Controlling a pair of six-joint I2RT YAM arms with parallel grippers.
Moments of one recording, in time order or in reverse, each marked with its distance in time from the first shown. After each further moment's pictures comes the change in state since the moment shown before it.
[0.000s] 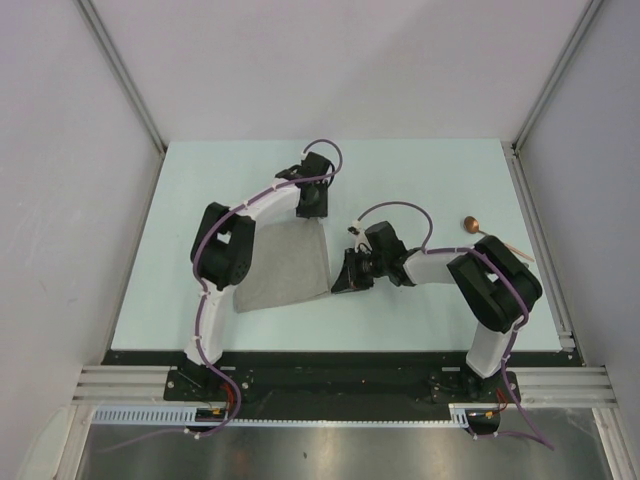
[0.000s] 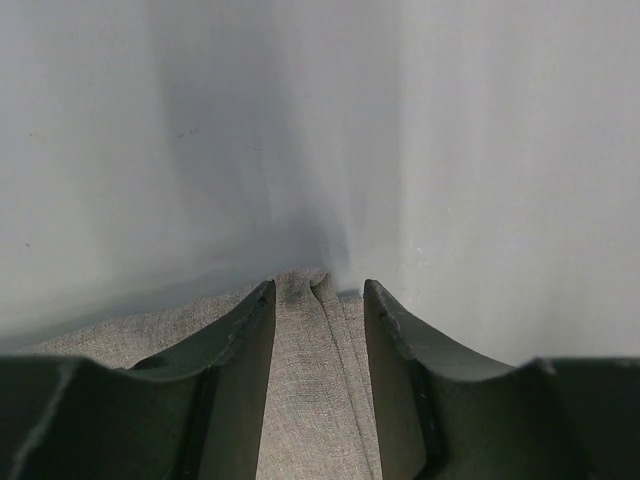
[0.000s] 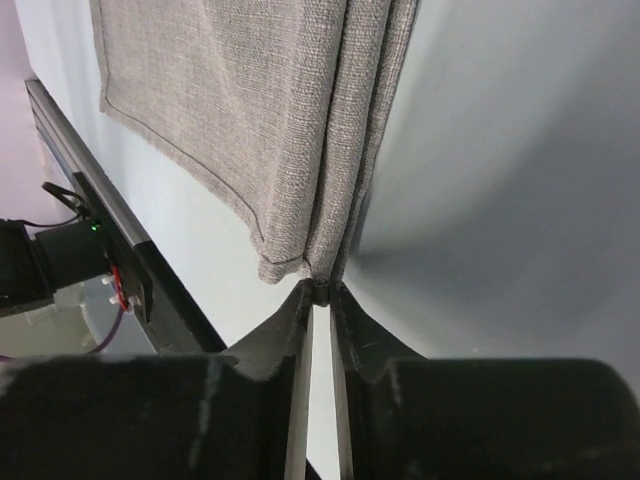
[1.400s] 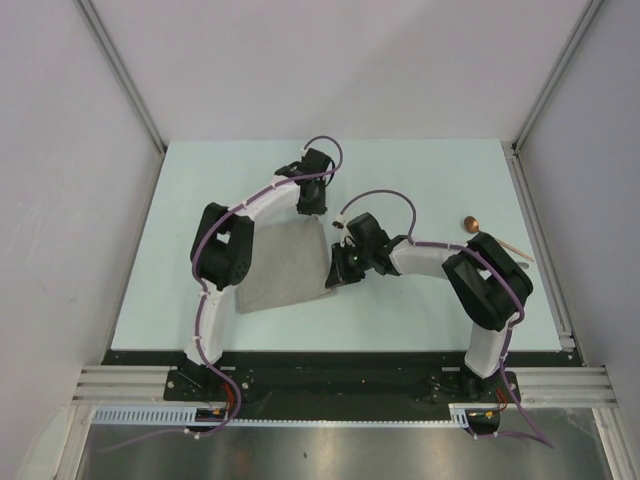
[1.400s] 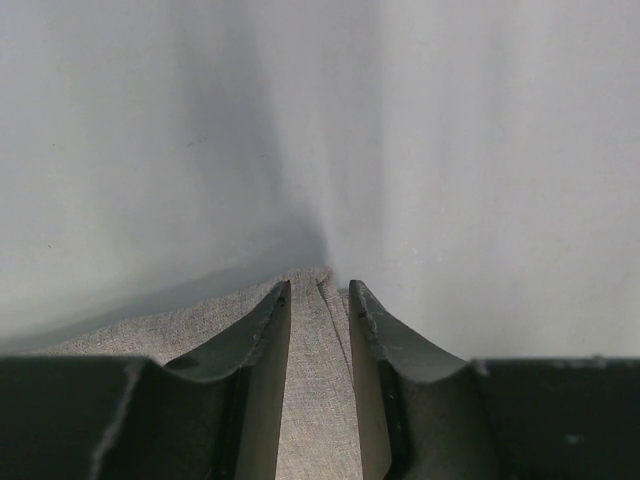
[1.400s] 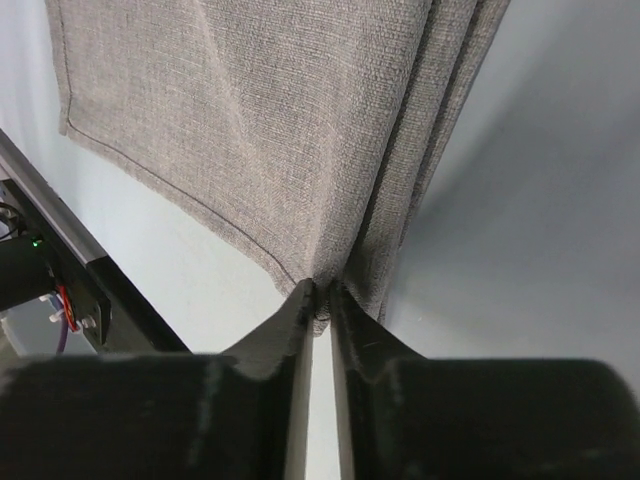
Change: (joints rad) left arm 0.002 0.000 0.037 -0.036 -0.007 0.015; right arm 0.072 0.042 0.190 -0.230 0.136 -0.110
